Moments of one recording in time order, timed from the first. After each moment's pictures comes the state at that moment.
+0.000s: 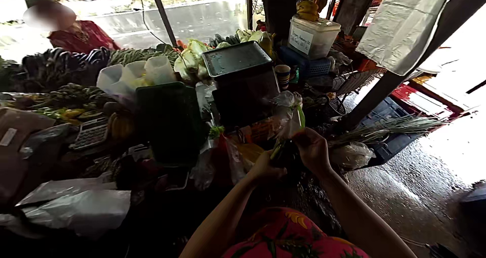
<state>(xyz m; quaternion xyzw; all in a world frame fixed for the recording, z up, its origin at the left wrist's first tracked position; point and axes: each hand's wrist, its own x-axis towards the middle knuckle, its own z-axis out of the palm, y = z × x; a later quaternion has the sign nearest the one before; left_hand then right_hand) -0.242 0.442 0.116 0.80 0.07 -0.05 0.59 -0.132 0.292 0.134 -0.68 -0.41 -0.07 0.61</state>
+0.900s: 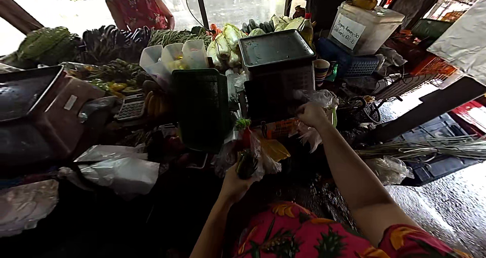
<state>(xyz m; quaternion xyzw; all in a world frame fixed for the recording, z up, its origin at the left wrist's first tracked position) -0.357 0.518 0.062 0.77 0.36 0.09 0.52 -0.013 0.435 0.133 -0.91 -0.34 0.17 0.16</state>
